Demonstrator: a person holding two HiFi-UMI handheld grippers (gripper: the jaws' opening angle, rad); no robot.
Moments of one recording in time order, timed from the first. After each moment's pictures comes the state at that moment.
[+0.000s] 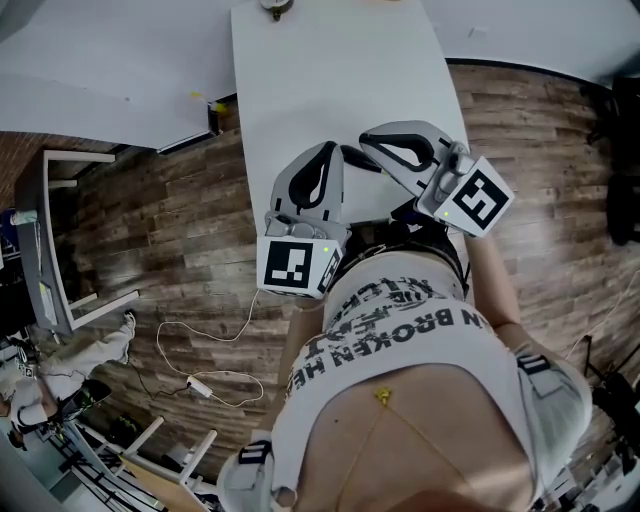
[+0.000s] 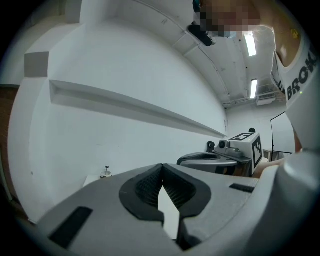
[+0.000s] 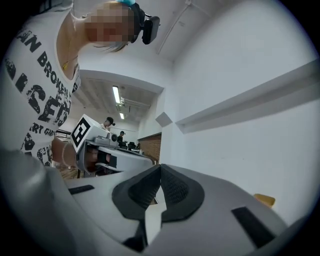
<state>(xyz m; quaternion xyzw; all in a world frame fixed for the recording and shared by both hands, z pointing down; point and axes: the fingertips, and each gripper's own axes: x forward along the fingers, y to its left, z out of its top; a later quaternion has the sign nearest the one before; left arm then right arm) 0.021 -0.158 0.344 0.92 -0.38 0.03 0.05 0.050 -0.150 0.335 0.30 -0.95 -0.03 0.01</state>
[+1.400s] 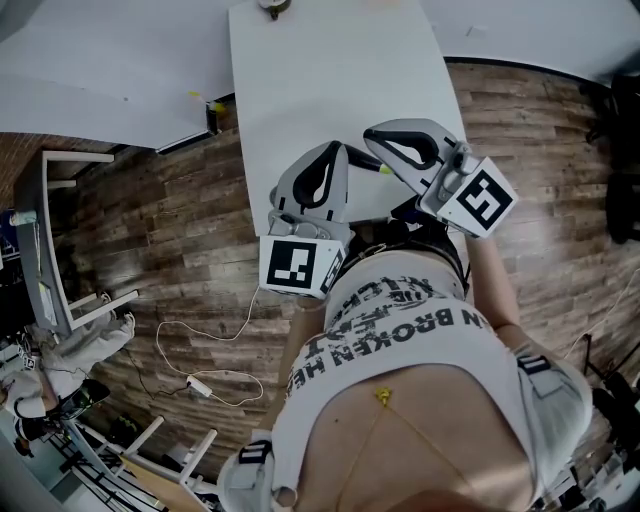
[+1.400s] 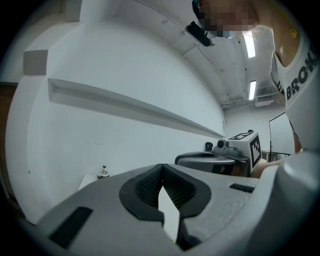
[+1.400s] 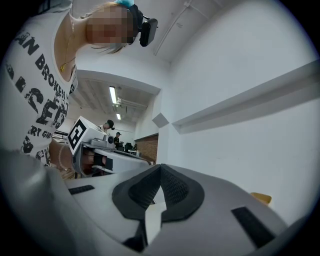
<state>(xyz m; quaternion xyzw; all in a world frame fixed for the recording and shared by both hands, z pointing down) 0.028 -0.153 0.344 0.93 -0.37 0.03 0.06 0.059 -0.150 0.332 0.32 -0.95 -0.02 0.00</state>
